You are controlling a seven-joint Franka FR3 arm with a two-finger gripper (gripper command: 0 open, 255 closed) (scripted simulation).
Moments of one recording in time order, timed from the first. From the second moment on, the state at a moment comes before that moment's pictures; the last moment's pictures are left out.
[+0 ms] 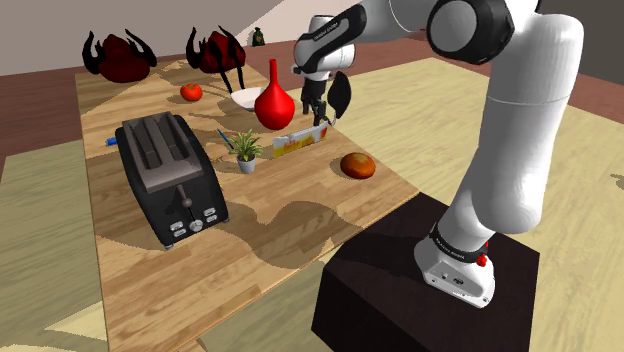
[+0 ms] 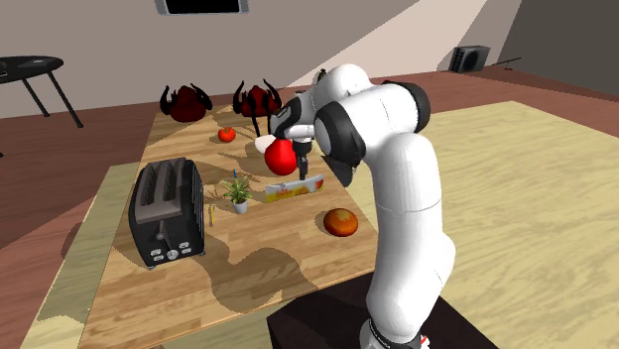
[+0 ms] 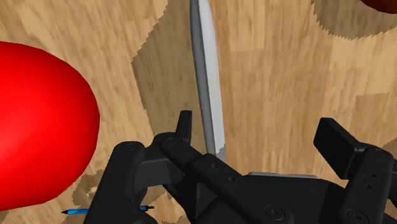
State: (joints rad) arm 0.23 0.32 -0.46 -1.92 0.25 2.21 -1.50
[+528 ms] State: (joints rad) arm 0.19 0.47 -0.39 -1.80 0.33 2.24 -1.67
